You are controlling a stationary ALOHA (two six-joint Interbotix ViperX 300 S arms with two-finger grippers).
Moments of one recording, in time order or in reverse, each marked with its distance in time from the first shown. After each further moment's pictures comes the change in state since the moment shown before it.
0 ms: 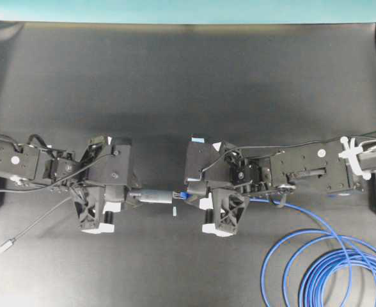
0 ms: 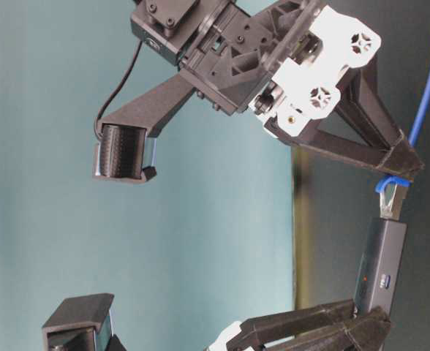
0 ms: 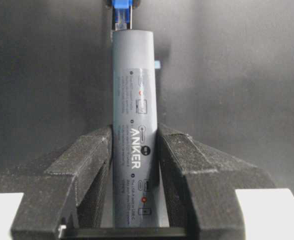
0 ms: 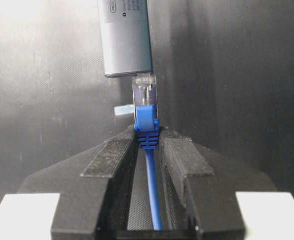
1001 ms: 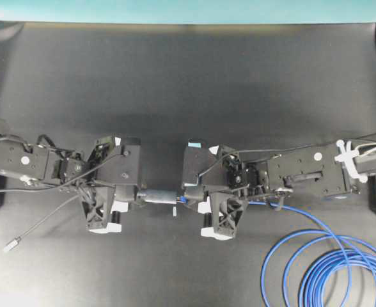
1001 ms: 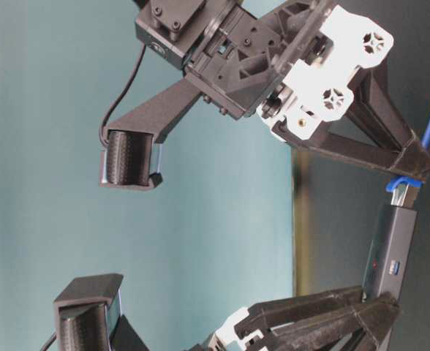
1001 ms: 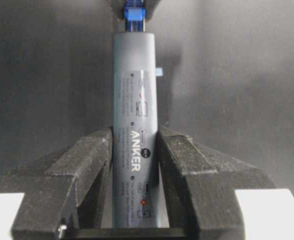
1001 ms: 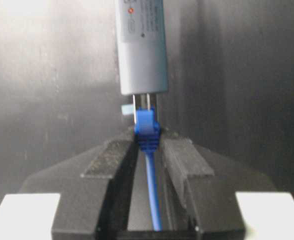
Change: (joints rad) left arm 0.008 0.046 -0.038 0.000 0.002 0.005; right arm 0.009 0.017 -0.014 0.002 0.002 -0.002
